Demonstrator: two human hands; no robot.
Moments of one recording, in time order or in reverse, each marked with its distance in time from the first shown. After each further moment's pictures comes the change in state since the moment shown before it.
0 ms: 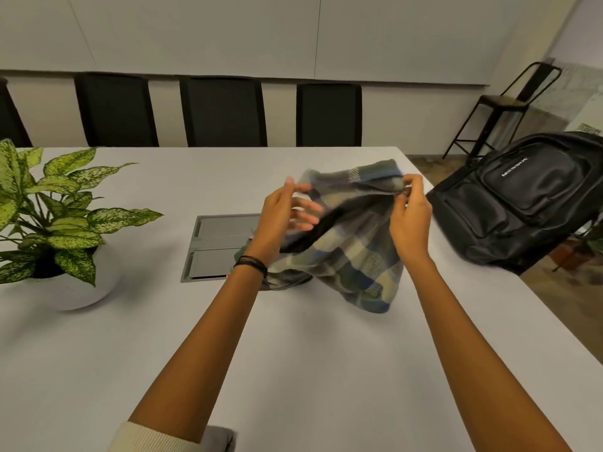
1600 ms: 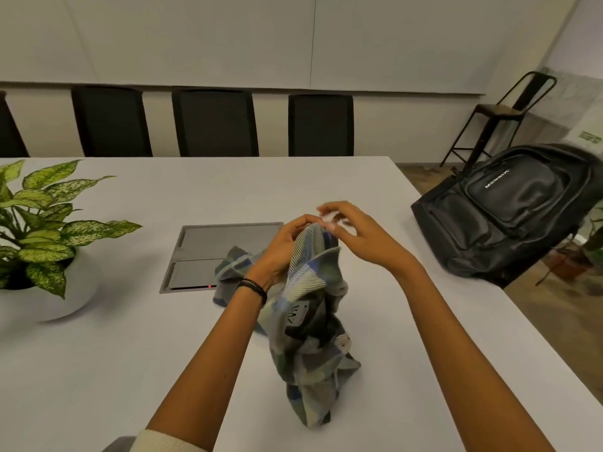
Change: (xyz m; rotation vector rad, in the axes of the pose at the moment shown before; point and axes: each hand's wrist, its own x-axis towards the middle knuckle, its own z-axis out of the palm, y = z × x) left_hand 0.019 -0.032 0.071 0.075 -0.252 0.060; right_hand 0.023 0.002 -0.041 0.124 -0.838 -0.234
